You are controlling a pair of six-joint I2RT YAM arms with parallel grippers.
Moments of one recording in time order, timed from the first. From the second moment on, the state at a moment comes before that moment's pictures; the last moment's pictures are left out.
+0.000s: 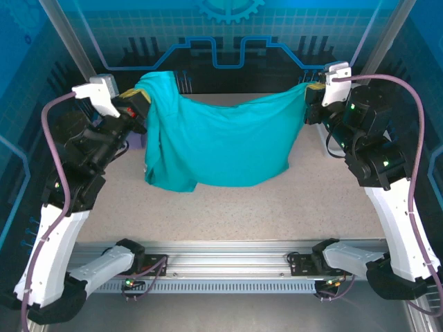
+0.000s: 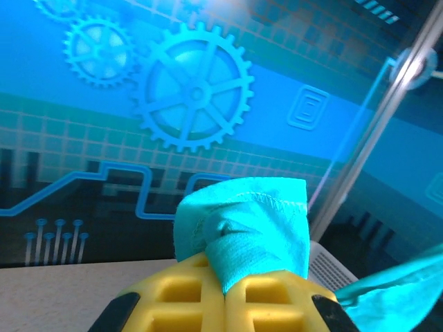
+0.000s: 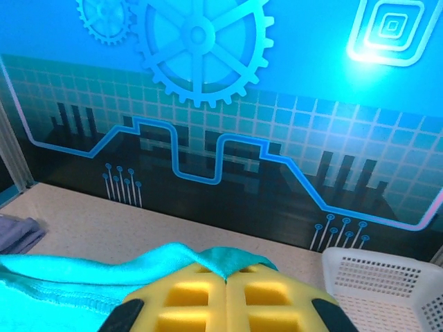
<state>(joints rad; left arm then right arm) -0.33 0.98 1.50 -0.44 0.03 -0.36 0.38 1.13 1.69 -0.69 0.17 -0.05</state>
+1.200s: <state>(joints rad) 0.12 1.49 1.36 -0.40 -0.08 -0.52 0.94 1.59 1.44 -0.37 -0.24 0.24</state>
